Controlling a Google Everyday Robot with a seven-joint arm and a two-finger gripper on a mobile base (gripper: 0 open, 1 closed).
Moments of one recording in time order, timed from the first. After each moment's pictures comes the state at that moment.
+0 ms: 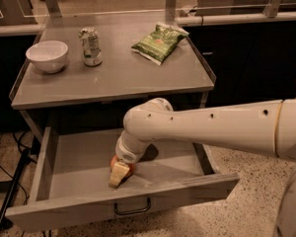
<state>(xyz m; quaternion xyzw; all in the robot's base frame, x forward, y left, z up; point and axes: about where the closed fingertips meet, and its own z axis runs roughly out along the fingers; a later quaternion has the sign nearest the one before) 0.511 0.091 0.604 -0.63 0.75 0.13 0.16</state>
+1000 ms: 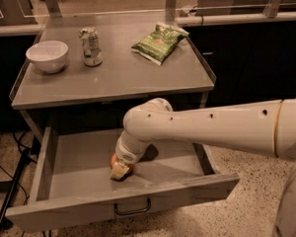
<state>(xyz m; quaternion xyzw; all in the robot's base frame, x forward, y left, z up) 0.511 0.091 0.604 -0.63 0.75 0.13 0.16</state>
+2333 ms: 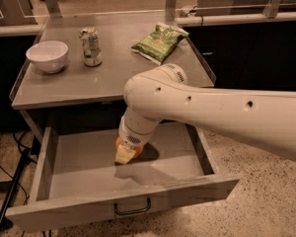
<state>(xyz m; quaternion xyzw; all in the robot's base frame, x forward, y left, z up) 0.498 0.060 0.718 -0.63 0.75 0.07 0.17</state>
